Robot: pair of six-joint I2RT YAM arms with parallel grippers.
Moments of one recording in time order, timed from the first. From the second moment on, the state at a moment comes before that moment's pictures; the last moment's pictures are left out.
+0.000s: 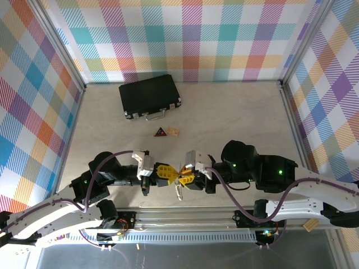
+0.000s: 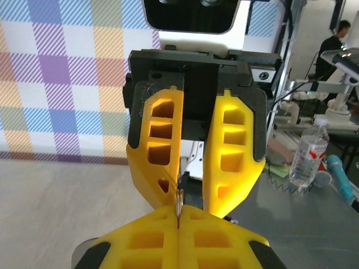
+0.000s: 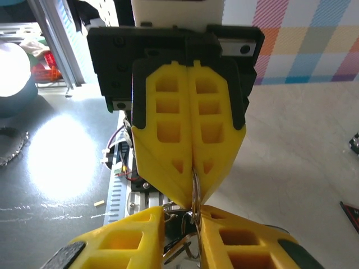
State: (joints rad) left arm -1.06 0.64 0.74 -0.04 0.50 -0.07; right arm 1.34 0.95 1.22 -0.64 -0.17 -0.09
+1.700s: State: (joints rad) left arm -1.06 0.64 0.84 -0.26 0.48 0.03; right arm 1.39 0.97 1.25 -0.68 -0.11 -0.11
